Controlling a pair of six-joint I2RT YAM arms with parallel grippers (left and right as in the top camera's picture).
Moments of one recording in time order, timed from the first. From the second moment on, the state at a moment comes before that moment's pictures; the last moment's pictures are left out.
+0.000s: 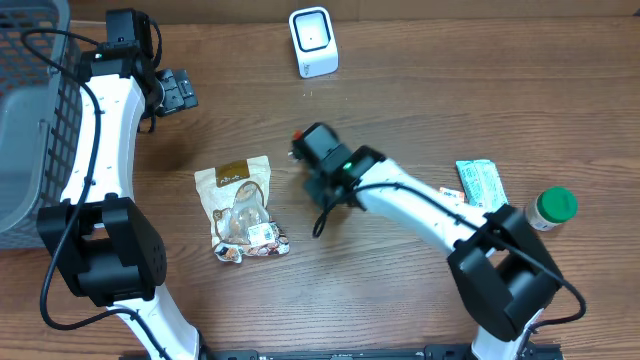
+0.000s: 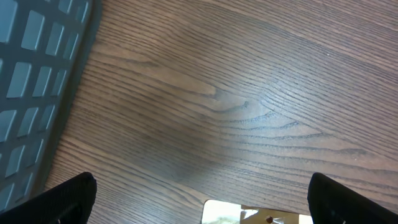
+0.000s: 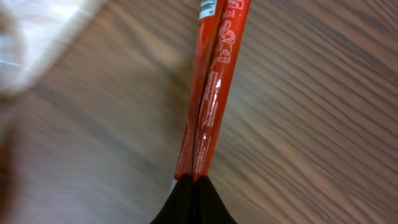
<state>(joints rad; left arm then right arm) 0.11 1.98 1.81 -1.02 -0.14 -0.28 0.71 1.91 1.34 -0.64 0.13 0.02</state>
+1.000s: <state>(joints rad) 0.11 1.98 1.81 -1.02 -0.14 -0.28 0.49 1.96 1.34 -0.71 0.11 0.00</state>
